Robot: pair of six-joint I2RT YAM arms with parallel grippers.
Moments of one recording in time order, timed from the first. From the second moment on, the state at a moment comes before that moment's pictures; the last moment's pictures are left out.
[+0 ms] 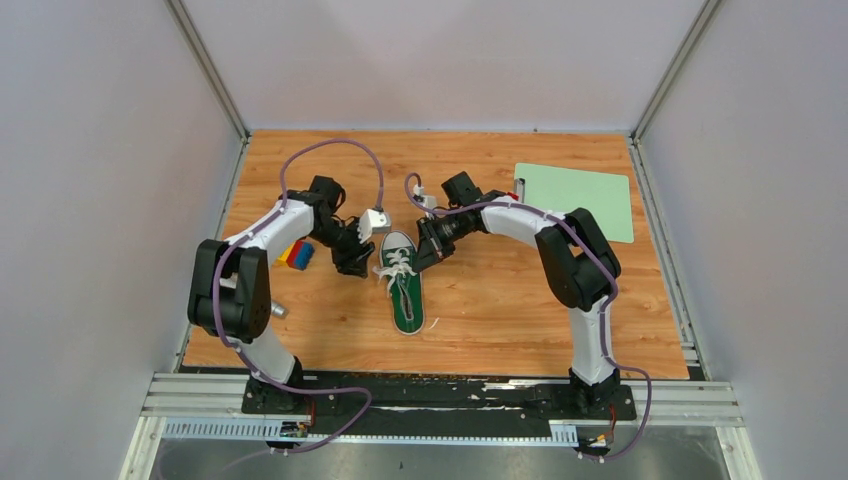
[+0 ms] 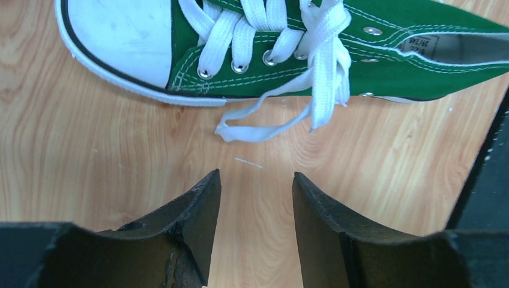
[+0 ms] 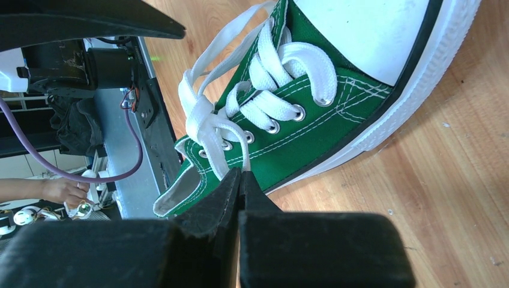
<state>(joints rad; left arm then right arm) -0.21 1.64 1.12 -0.87 0.65 0.96 0.58 2.07 1.44 -0.43 -0.91 0.14</state>
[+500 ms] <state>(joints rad) -0.31 1.77 1.12 -0.74 0.63 1.06 0.58 2.08 1.43 -0.43 -0.91 0.13</state>
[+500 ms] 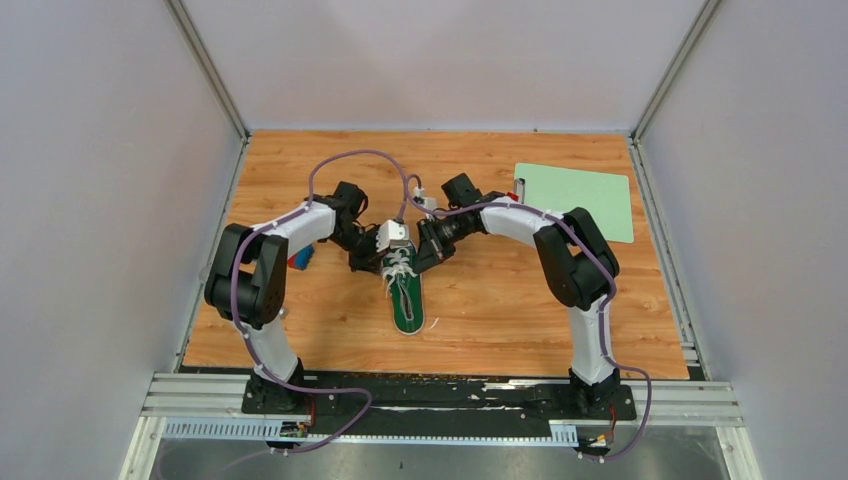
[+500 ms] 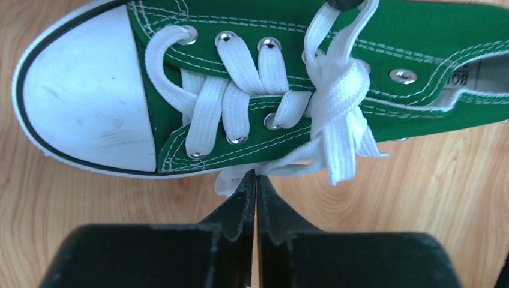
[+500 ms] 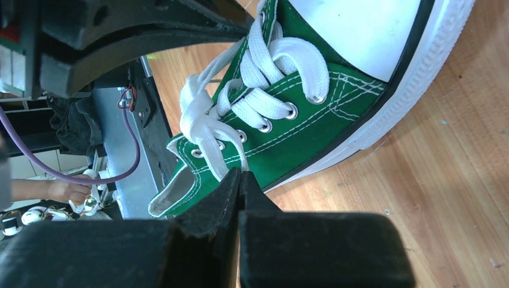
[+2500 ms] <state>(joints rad) -0.11 1.56 1.04 -0.62 0.75 -0.17 0.70 1.89 1.55 -0.54 -0.74 -0.41</state>
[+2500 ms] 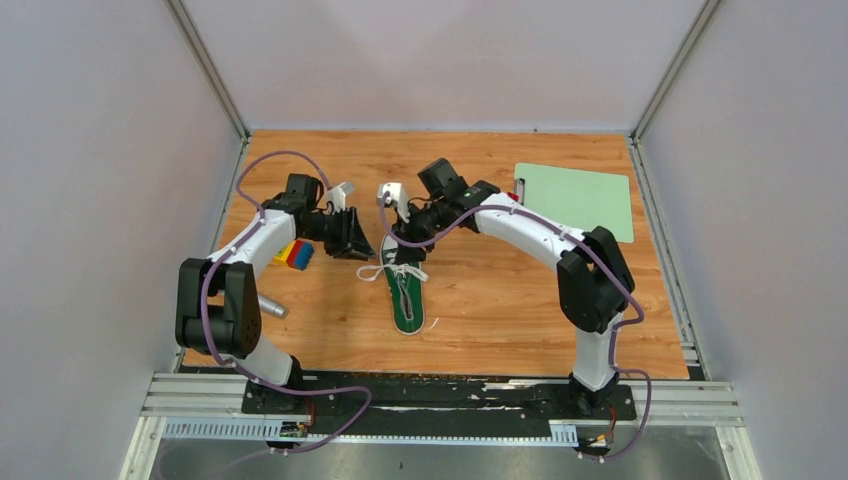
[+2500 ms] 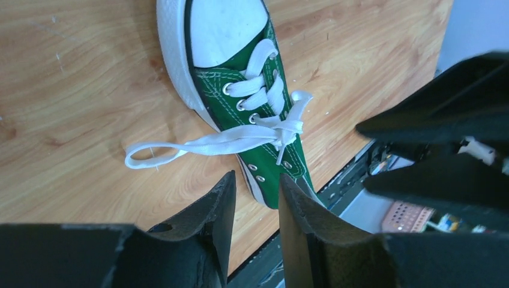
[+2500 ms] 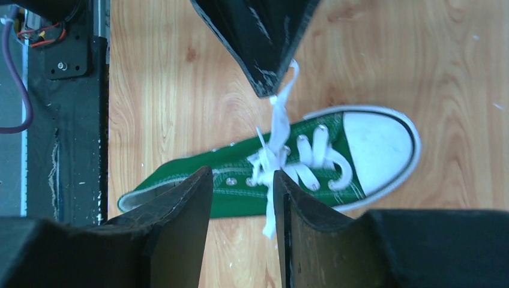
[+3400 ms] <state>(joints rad) -0.04 1.46 0.81 -0.43 0.80 -0.46 0.78 2.11 1.69 -0.55 -0.69 -0.40</state>
